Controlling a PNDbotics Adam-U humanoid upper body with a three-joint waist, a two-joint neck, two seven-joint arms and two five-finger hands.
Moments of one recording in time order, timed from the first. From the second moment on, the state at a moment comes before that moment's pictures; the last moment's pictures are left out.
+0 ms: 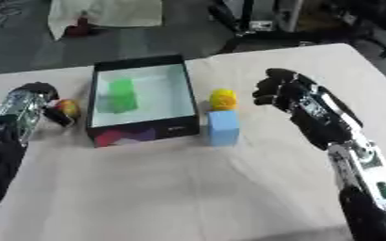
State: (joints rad) left arm -0.97 0.32 -0.07 -0.57 -1.32 0.25 -0.40; right arm -0.23 -0.17 0.02 -1.73 -0.28 -0.10 0.53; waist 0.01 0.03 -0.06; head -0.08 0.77
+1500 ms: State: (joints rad) left arm -1.09 0.23 -0.20 -0.83 -1.18 0.11 -0.37; right arm -0.21 -0.17 0.01 -1.72 -0.28 -0.11 0.51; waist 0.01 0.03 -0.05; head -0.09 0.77
